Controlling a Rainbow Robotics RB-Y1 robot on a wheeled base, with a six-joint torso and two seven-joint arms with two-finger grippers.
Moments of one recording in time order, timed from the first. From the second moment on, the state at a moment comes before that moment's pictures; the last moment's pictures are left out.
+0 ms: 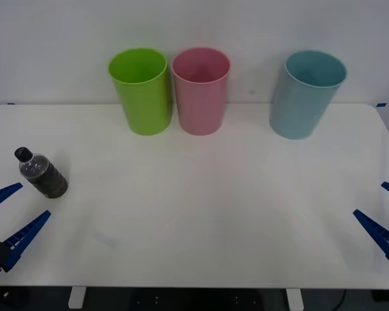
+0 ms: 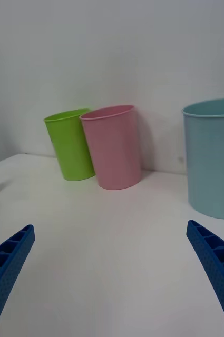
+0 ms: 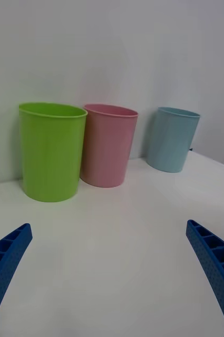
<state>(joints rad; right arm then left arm) 0.35 -0.40 -0.52 -1.66 0.96 -1.22 0.00 0.35 0.40 0.52 -1.66 -0.96 -1.22 0.00</state>
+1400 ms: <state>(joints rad) 0.35 -0.40 -0.52 -1.66 0.96 -1.22 0.00 0.42 0.42 0.45 -1.64 -1.05 -0.87 -0.03</state>
